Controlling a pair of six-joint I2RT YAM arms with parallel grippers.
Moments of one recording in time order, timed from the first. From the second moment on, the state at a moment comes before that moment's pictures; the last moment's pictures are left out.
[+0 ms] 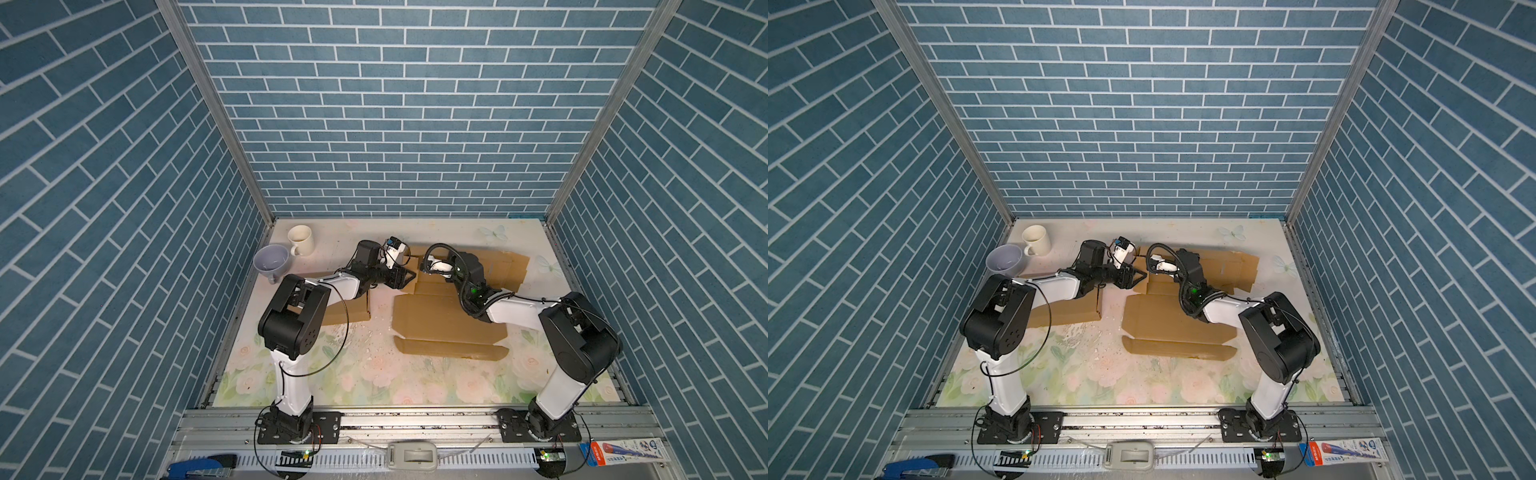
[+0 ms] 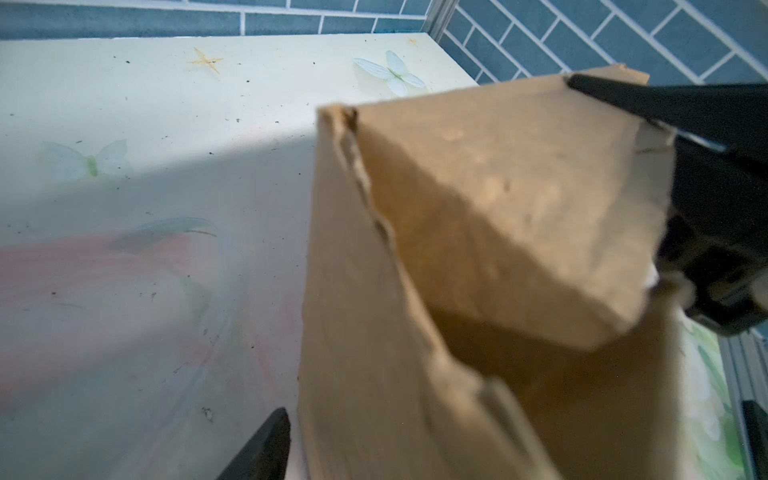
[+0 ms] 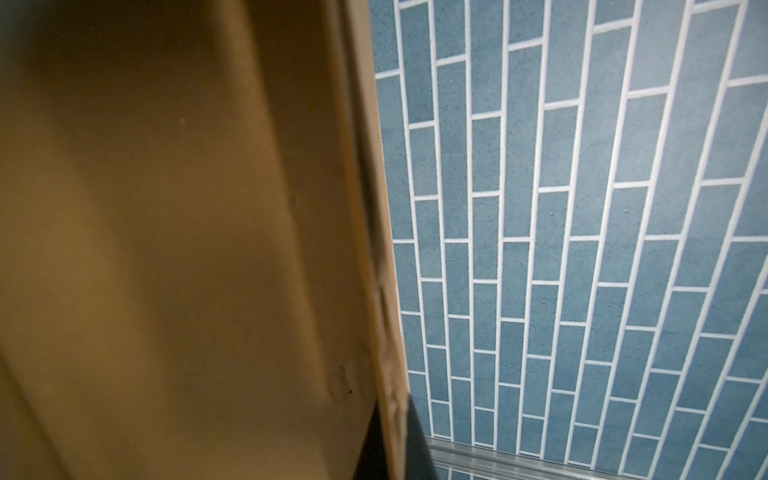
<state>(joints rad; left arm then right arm) -0.42 1.93 1.11 0.22 0.56 -0.11 0.63 1.73 0.87 0.59 0.42 -1.30</state>
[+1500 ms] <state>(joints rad) -0.71 1.96 0.96 0.55 -0.43 -0.30 0.65 1.45 0.93 -0.05 0.17 -0.72</state>
